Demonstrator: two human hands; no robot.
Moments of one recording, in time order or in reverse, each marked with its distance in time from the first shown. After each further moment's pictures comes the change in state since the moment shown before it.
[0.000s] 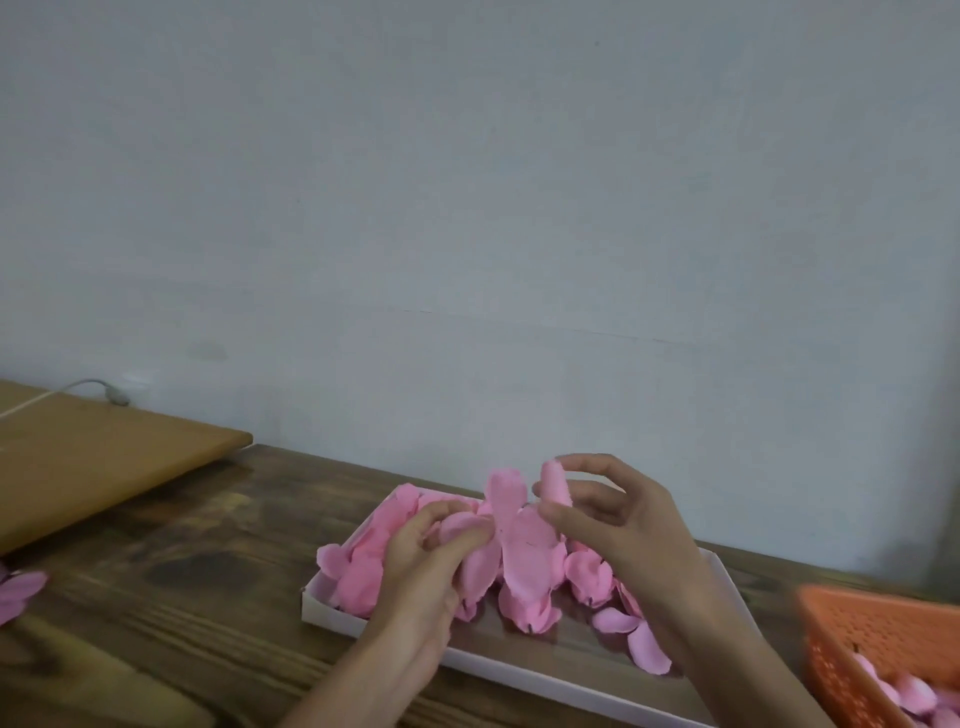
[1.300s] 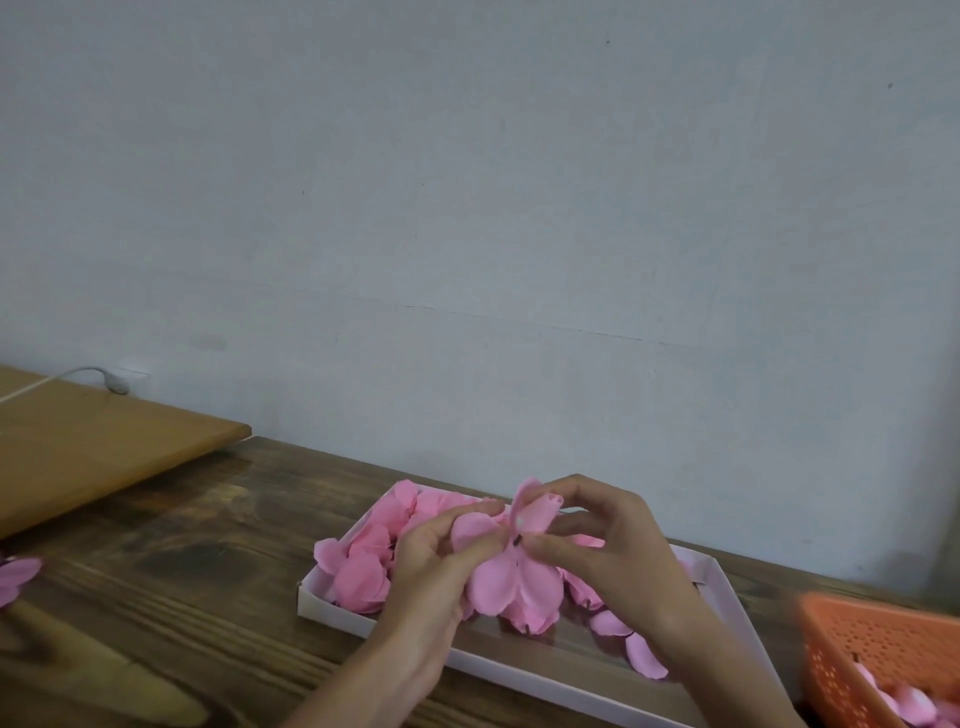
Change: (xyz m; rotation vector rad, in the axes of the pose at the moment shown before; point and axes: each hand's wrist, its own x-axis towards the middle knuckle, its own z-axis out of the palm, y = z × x) left_hand -0.001 -0.008 0.002 0.037 -0.140 0.016; right_hand 0.005 0.017 0.001 -0.237 -0.142 -0.125
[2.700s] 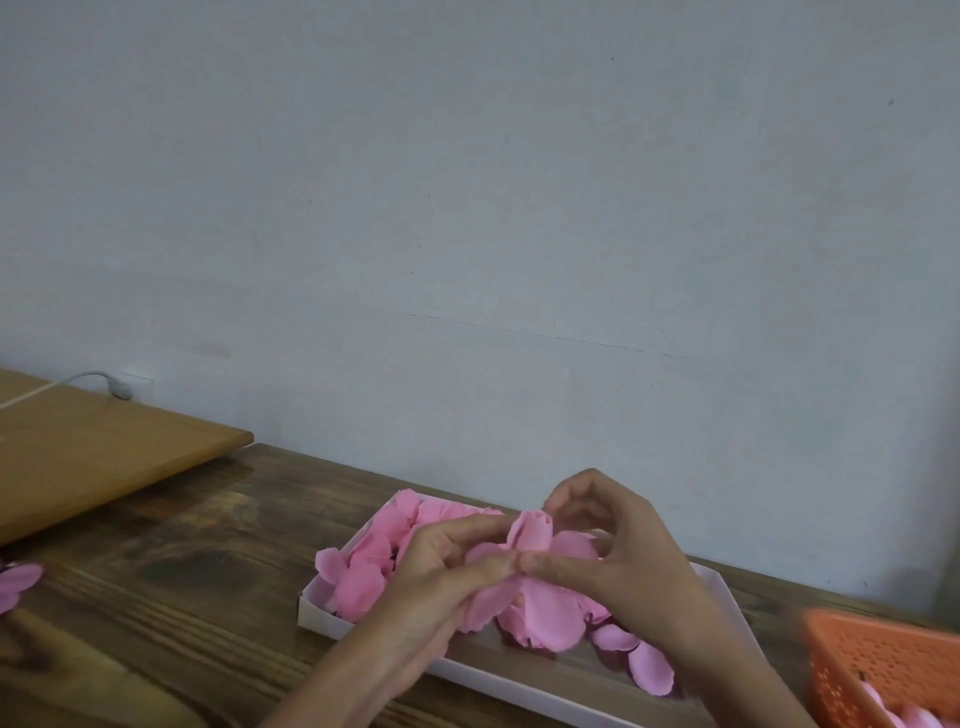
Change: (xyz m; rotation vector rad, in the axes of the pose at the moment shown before) left_hand 0.009 0.009 -0.015 0.079 -0.296 0.005; right_hand 0.000 -0.013 -0.003 -0.137 0.052 0.017
